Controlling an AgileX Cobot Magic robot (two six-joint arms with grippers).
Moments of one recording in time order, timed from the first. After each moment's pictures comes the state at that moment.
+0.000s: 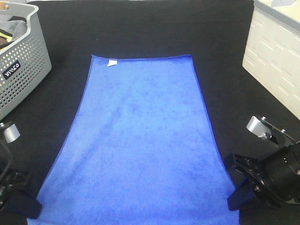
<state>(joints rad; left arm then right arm) -0.17 1.51 -0.43 -0.86 0.62 0.55 0.17 1.57 -0.40 0.93 0.57 -0.51</state>
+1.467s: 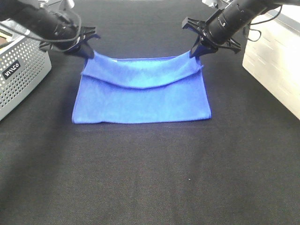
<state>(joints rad) -0.17 2.21 -1.74 -0.58 0.58 0.26 0.14 2.32 -1.96 0.50 0.83 -0.12</state>
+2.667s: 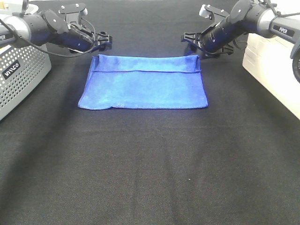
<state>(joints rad) -0.18 2.63 -2.23 -0.55 0.33 0.33 0.13 2.66 -2.34 0.40 0.65 -0.14</state>
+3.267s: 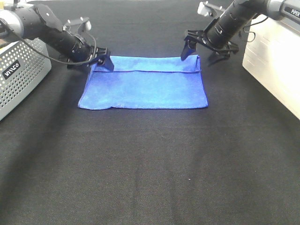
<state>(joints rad) -0.15 2.59 -2.23 -0.52 0.84 0.28 0.13 2.57 -2.34 0.37 1.08 -0.09</state>
